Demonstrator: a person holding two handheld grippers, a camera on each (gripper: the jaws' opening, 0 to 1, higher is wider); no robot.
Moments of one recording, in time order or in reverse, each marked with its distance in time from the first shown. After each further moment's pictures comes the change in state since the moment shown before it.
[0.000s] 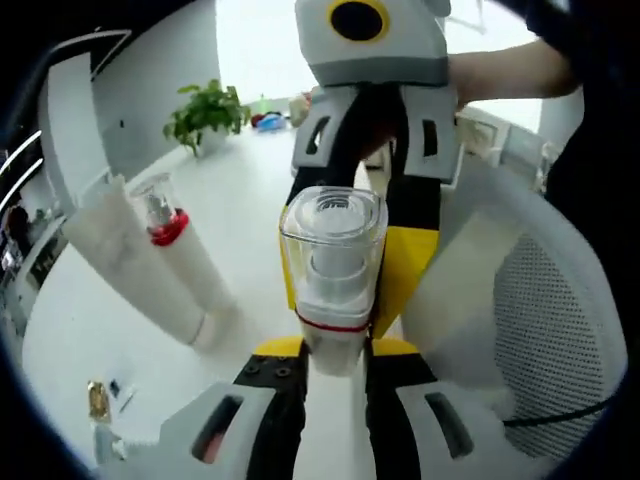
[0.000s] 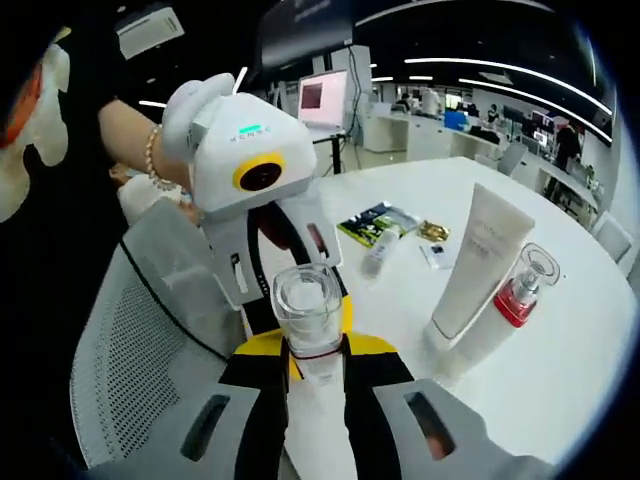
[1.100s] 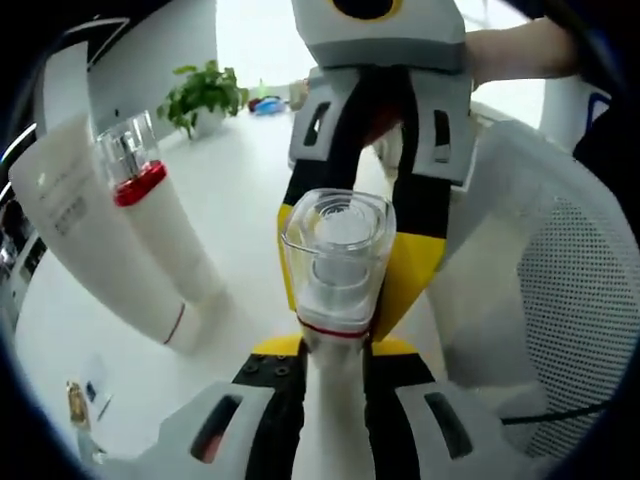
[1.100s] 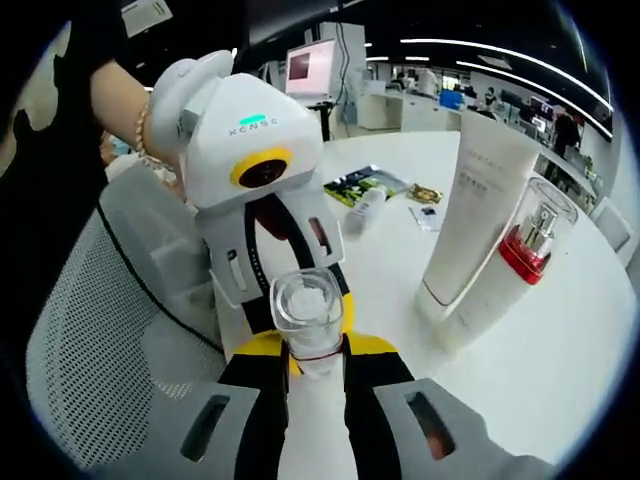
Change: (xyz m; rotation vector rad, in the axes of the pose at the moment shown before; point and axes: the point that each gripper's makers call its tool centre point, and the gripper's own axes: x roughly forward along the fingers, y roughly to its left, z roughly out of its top) left arm 0.043 0.014 -0.025 0.000 0.037 -0.010; right arm 0.018 -0.026 -0.043 -0.008 0.095 -0.011
